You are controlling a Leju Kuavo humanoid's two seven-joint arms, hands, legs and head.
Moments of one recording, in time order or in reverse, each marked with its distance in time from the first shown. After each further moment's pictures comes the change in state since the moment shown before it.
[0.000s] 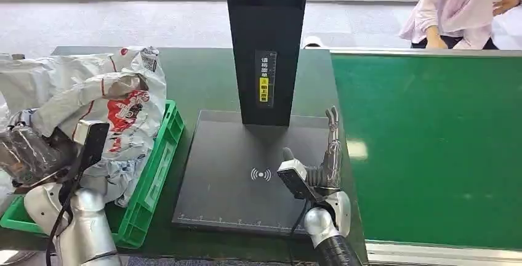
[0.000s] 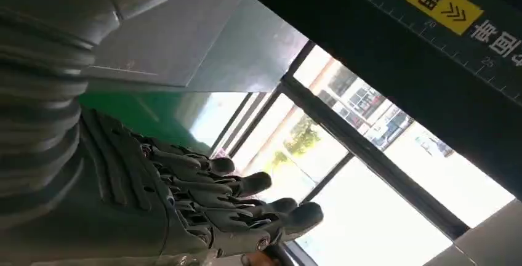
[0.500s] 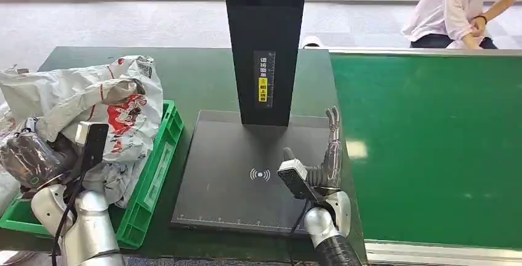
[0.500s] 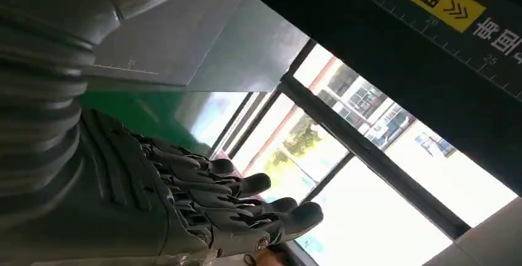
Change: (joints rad) left arm -0.018 -0.008 0.056 0.070 -0.028 0.002 0.039; right arm 0.000 0.000 0.000 0.000 -0.002 0.000 0.000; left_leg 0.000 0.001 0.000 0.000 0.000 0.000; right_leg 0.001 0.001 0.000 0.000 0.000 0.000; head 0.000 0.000
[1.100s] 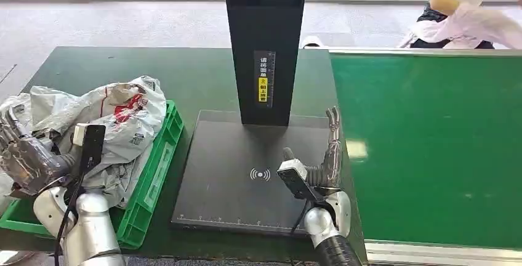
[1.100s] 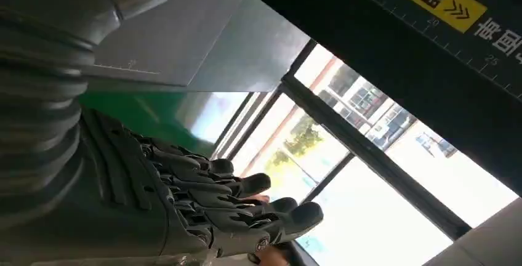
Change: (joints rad) left arm -0.006 -0.002 0.027 0.028 0.034 0.001 0.014; right arm 0.000 0.000 0.000 0.000 0.003 0.000 0.005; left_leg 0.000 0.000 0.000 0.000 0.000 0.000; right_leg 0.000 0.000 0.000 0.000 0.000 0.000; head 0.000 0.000
